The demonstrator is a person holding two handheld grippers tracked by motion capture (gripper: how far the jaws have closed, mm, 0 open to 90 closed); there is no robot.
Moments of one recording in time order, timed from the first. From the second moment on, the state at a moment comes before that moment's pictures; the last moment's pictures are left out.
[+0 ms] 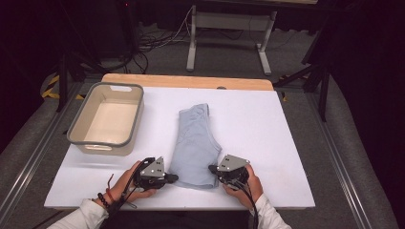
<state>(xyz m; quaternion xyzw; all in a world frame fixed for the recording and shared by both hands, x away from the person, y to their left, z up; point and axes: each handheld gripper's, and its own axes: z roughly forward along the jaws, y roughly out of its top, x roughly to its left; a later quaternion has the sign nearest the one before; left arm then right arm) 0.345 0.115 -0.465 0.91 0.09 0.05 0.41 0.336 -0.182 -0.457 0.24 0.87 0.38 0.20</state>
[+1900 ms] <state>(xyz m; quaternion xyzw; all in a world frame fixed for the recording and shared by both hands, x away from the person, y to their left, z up) 0.415 0.094 -0.434 0.88 0.11 0.13 0.44 0.479 -0.160 -0.414 0.25 0.84 0.42 0.23</state>
